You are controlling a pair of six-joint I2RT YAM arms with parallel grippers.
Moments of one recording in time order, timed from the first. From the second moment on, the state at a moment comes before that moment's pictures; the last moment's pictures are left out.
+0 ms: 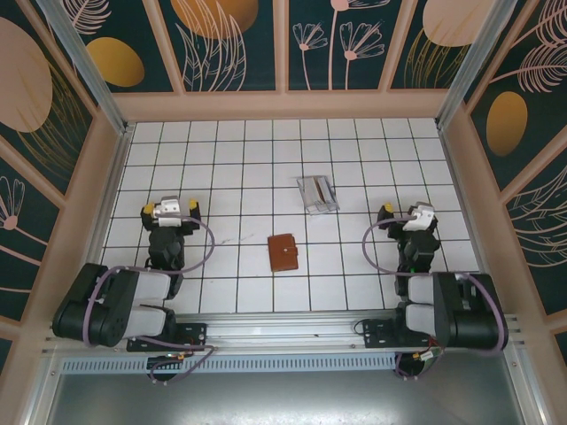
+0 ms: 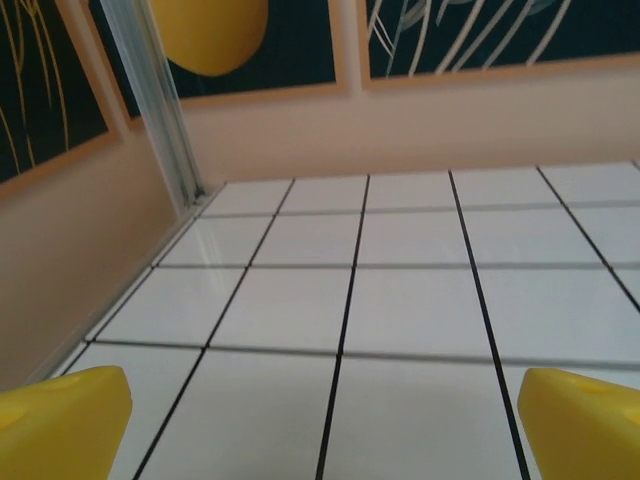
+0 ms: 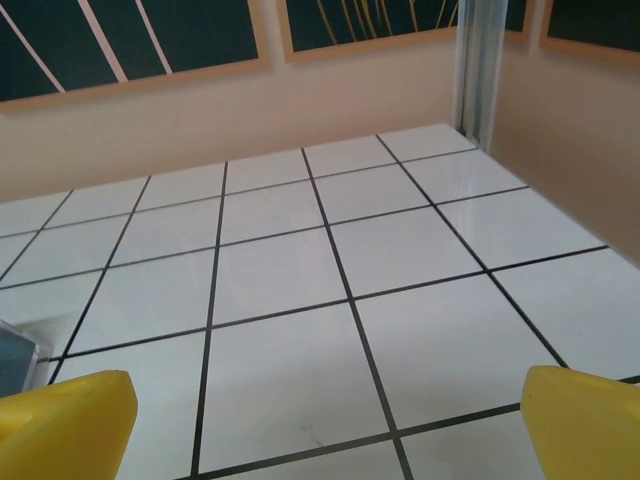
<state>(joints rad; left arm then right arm) -0.18 1.35 0.11 1.17 -0.36 0.06 -0.04 1.28 0.02 1.14 0.06 0.12</state>
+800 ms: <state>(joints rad) -0.04 1.53 0.21 1.20 -0.27 -0.08 -0.03 1.54 0.23 1.14 0.01 0.12</state>
